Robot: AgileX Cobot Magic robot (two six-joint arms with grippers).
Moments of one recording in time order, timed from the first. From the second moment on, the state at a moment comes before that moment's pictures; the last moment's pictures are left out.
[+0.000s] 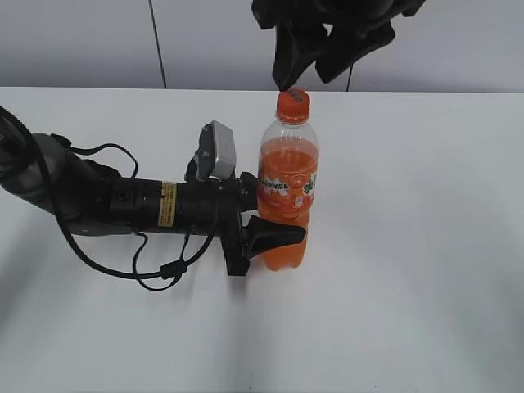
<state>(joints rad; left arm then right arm) -0.41 2.25 -1.05 1.22 -1.09 -0.49 0.62 1.80 -1.76 0.14 1.22 0.04</state>
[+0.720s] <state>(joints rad) -0.41 2.25 -1.05 1.22 -1.09 -0.49 0.62 1.80 -1.71 0.16 1.22 0.04</state>
